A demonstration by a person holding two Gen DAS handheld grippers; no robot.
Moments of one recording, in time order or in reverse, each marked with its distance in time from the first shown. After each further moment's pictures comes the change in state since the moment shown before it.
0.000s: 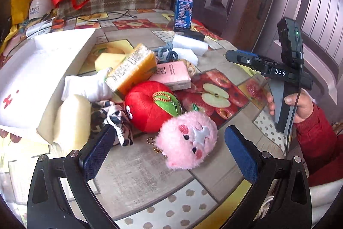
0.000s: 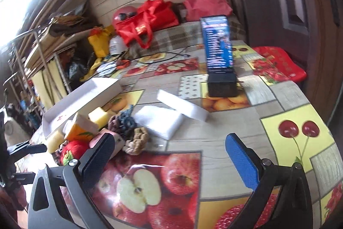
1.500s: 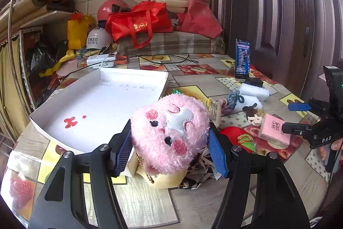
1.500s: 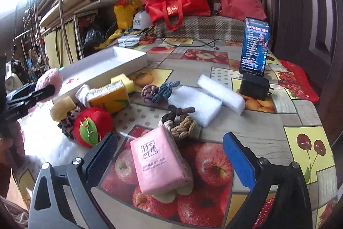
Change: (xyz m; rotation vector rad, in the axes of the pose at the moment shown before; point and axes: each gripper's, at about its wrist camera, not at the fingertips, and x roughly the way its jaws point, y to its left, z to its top) left arm -0.046 0.055 -0.003 -0.085 -0.346 0.368; right arm 0.014 0.048 -0.016 -0.192 0.108 -0.040
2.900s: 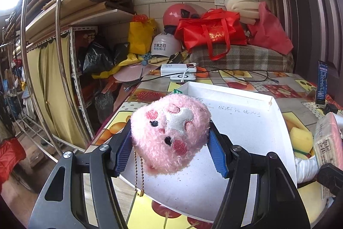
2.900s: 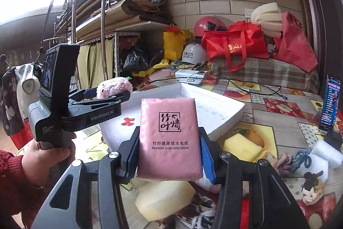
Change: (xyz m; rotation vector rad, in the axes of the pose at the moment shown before) left arm 0.047 0.154 0.025 -0.085 -0.073 0.370; right arm 0.058 0.180 0.072 -0.044 -0.308 0.160
